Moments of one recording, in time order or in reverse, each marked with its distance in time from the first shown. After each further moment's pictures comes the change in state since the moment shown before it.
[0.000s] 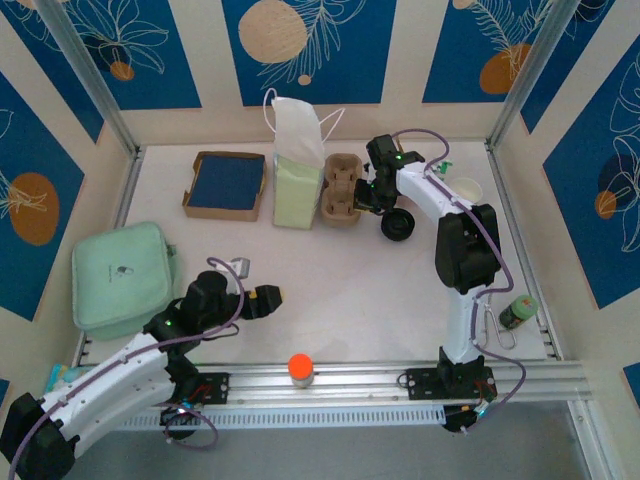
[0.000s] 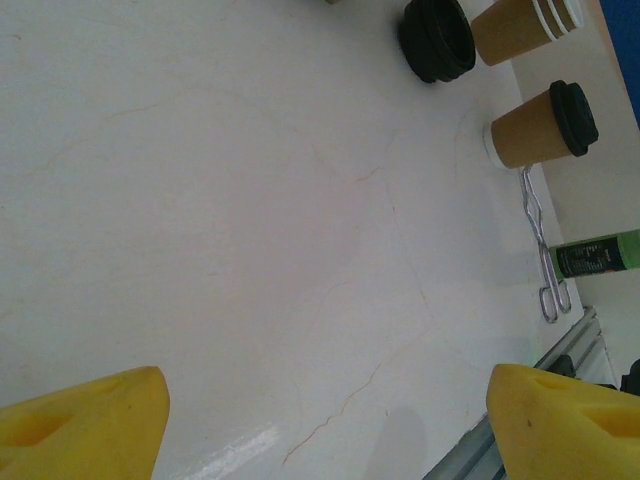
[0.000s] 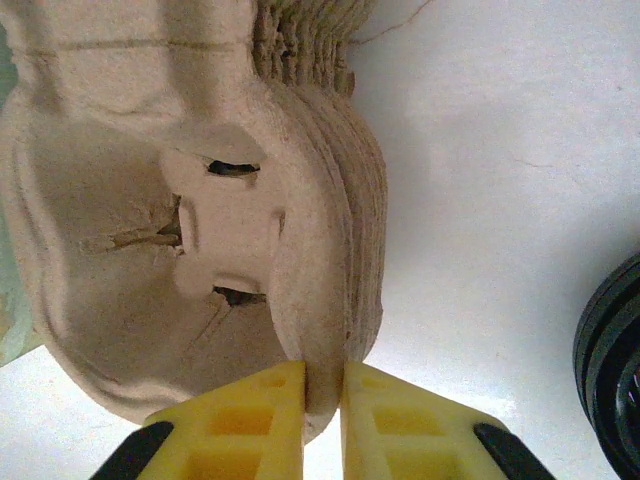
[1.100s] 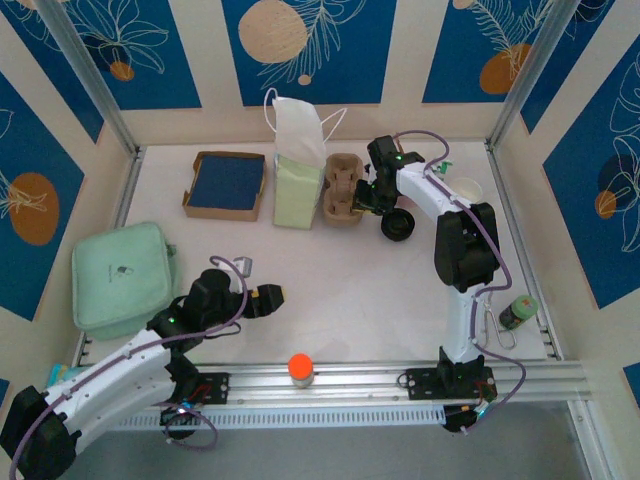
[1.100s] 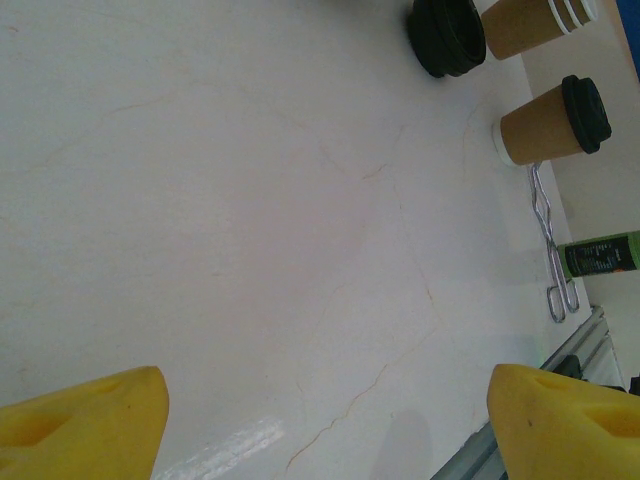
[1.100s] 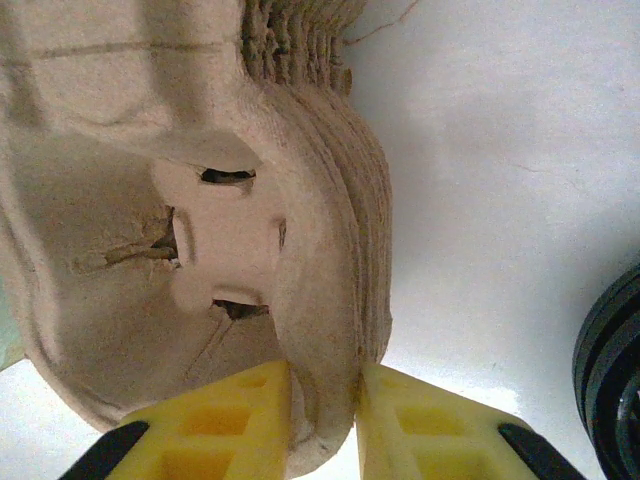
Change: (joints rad) left arm -0.002 0.046 0.007 0.022 0.000 0.001; right arm -0.008 0.019 0.000 0.008 -0.008 0.000
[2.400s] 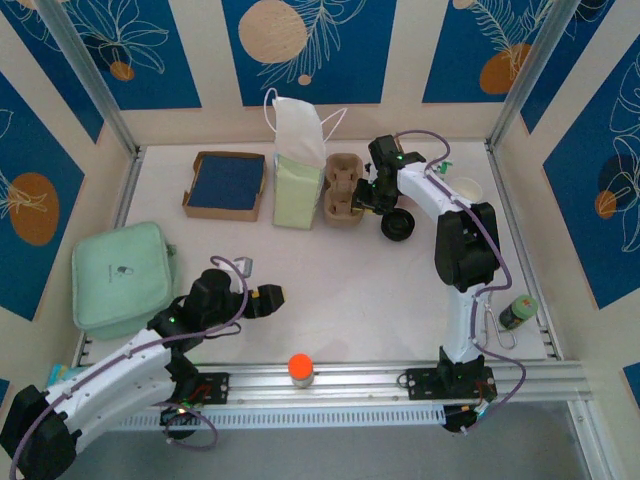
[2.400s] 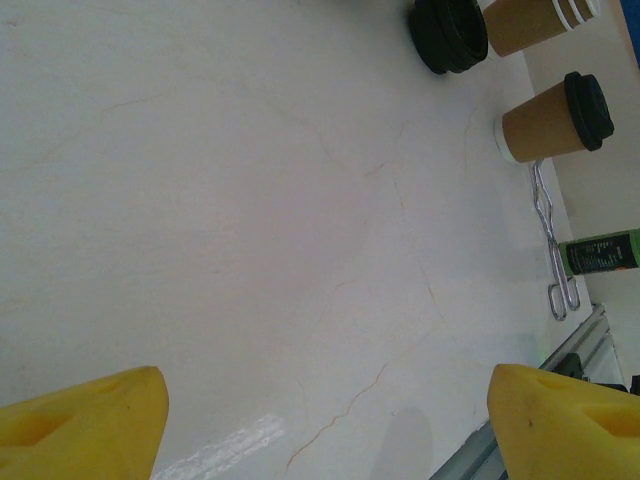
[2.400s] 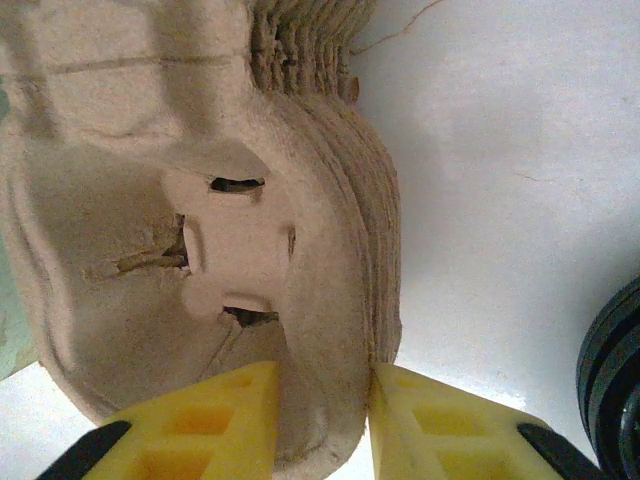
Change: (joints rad) left arm 0.000 0.005 0.000 0.000 0.003 0.000; right arm -0.007 0.001 -0.001 0.013 -0.016 0.000
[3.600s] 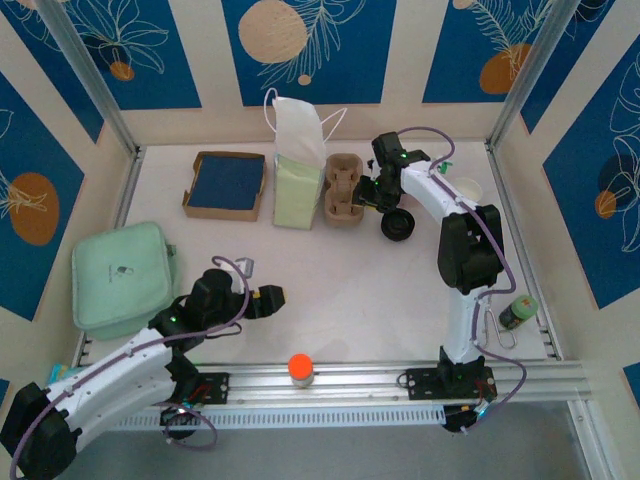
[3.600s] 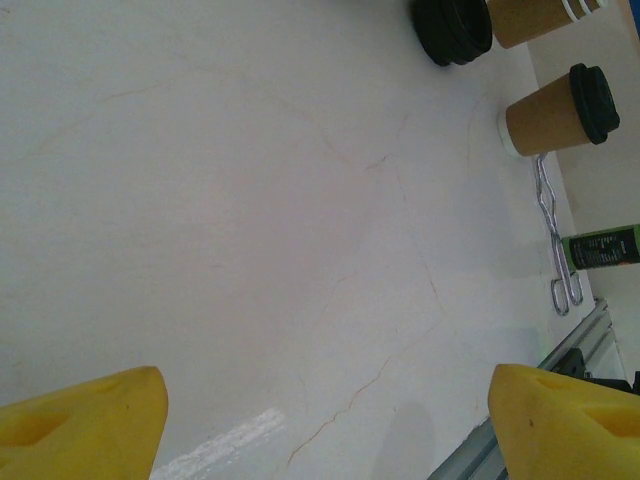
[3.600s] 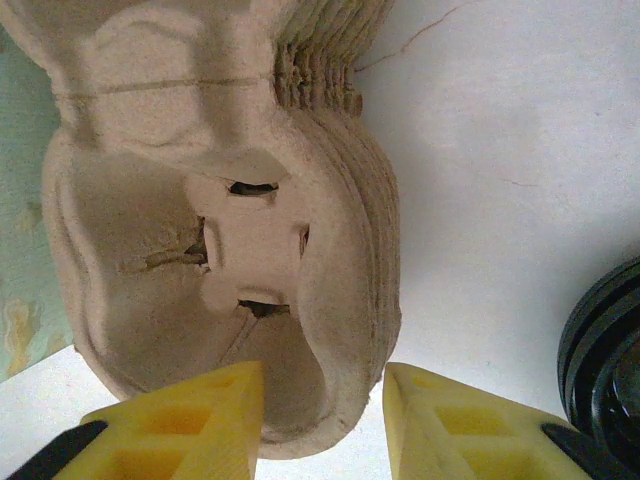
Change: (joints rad) left arm -0.005 0.014 0.000 0.002 0.004 0.000; right arm -0.007 -0.029 0.000 -0.005 0.000 -0.004
